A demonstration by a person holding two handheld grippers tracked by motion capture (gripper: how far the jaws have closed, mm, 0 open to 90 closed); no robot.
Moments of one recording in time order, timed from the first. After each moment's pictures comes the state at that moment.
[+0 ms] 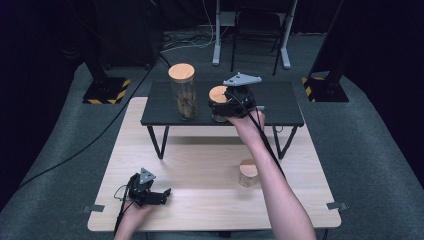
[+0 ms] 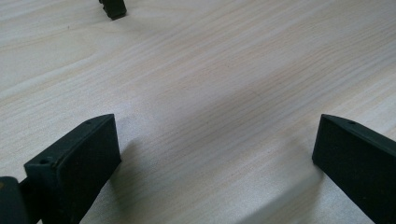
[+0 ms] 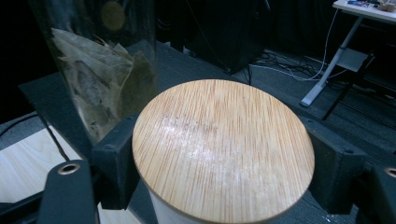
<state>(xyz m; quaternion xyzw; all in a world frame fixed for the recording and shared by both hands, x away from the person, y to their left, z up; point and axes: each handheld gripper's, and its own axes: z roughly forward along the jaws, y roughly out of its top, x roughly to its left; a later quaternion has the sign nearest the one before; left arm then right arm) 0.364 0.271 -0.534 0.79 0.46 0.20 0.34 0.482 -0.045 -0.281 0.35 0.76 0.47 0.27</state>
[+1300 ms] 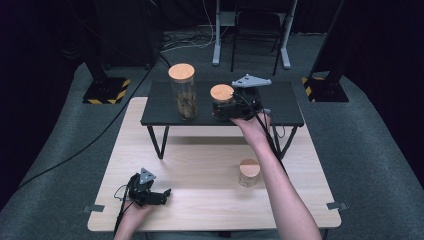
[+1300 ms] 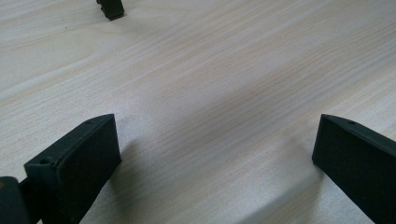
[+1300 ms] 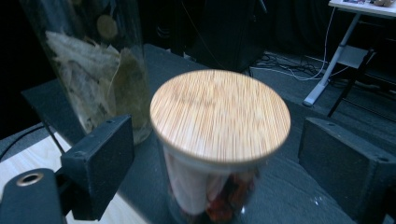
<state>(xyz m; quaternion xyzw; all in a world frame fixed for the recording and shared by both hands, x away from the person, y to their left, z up) 0.364 0.271 -0.534 0.80 0.46 0.20 0.34 0.476 -0.064 -0.285 0.36 0.75 0.50 0.26</state>
